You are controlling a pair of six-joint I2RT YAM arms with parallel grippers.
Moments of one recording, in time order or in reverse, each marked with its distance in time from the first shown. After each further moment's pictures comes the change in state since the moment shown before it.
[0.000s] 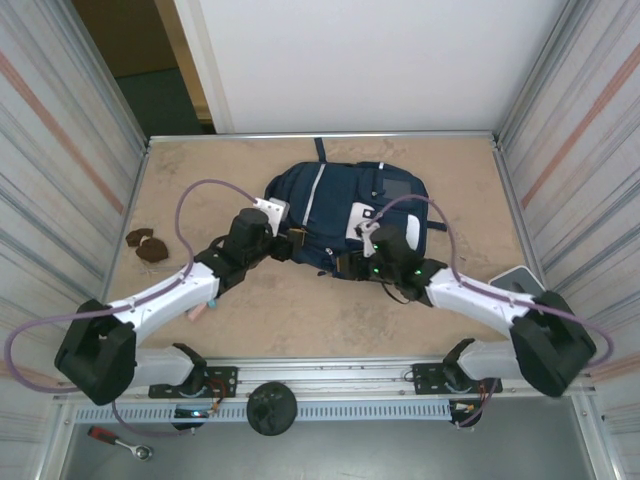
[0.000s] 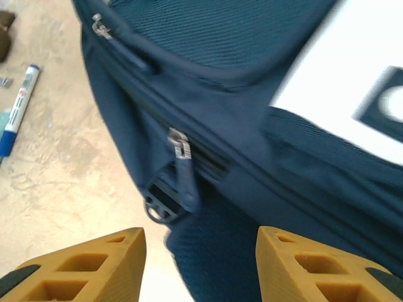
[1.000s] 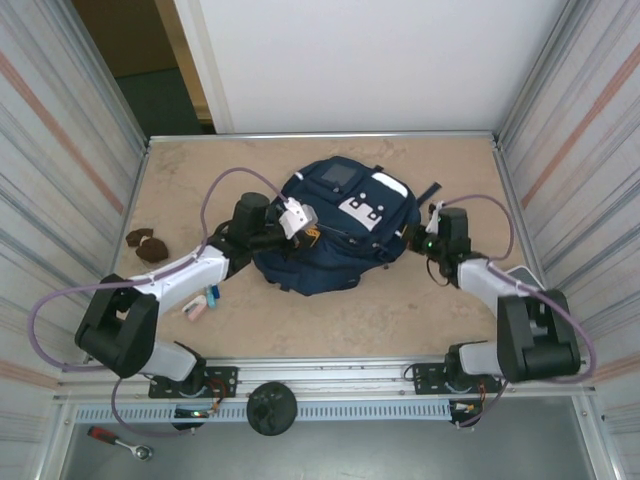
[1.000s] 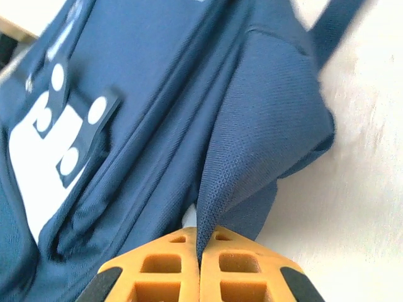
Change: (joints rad) left arm 0.069 0.152 0.094 0.122 0.563 0.515; right arm -0.560 -0.026 -0.153 0.174 -0.159 0.121
